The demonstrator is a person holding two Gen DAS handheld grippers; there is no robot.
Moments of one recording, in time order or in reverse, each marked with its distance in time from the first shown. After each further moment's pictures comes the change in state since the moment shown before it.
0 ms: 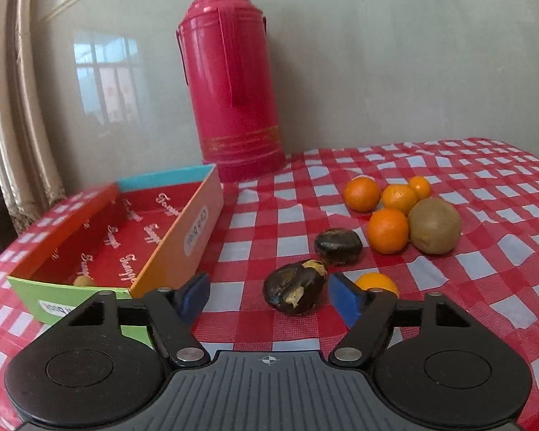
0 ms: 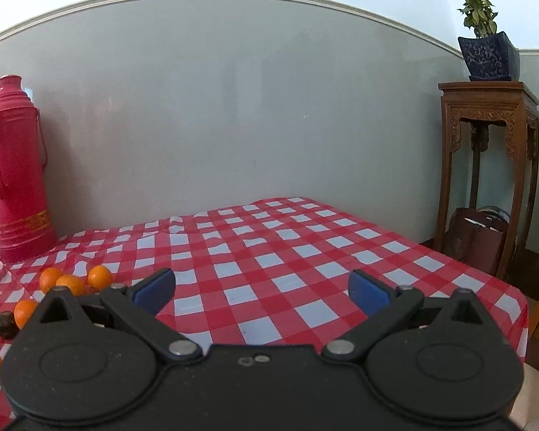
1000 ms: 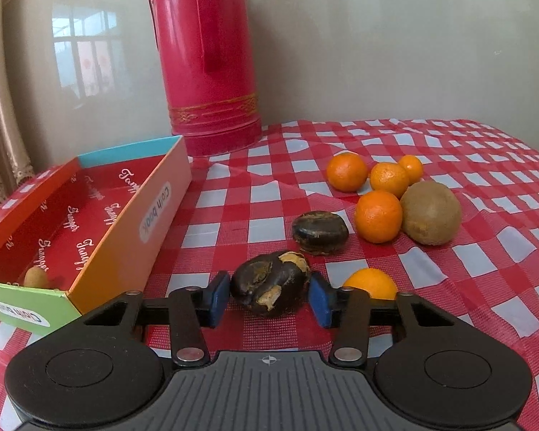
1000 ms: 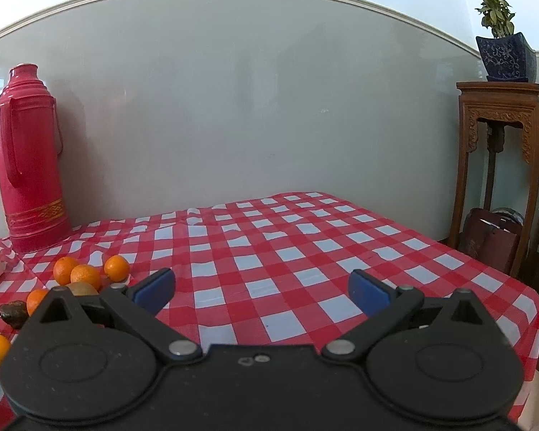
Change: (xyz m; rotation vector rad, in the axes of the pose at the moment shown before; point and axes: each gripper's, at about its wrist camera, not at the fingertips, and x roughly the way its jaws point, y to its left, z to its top) left arm 0.033 -0.009 0.003 -0.008 0.089 -0.090; right arm 0.004 0.010 -0.001 -0.023 0.022 0.052
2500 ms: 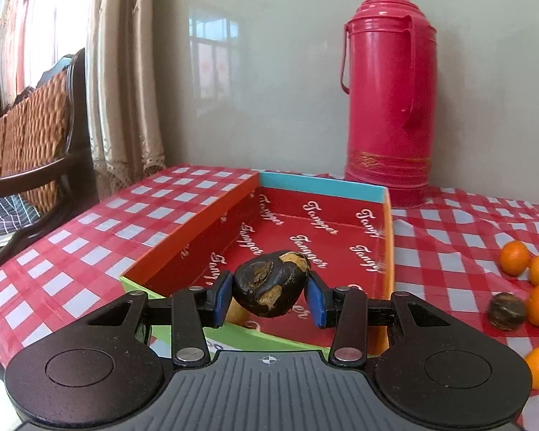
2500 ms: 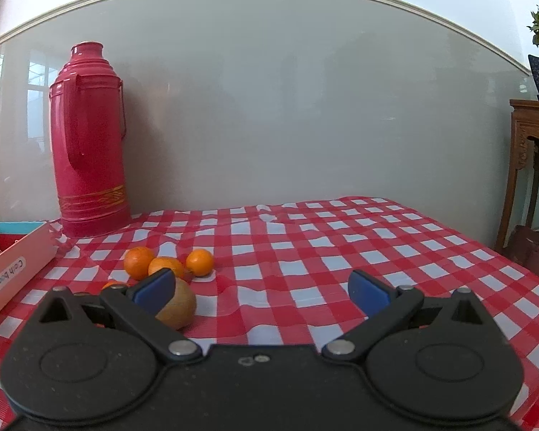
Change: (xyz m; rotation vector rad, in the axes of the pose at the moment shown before) left arm -0.014 0.128 0.007 -0.246 -0.093 0.327; right arm -0.003 0.068 -0.002 -0.081 0.004 0.138
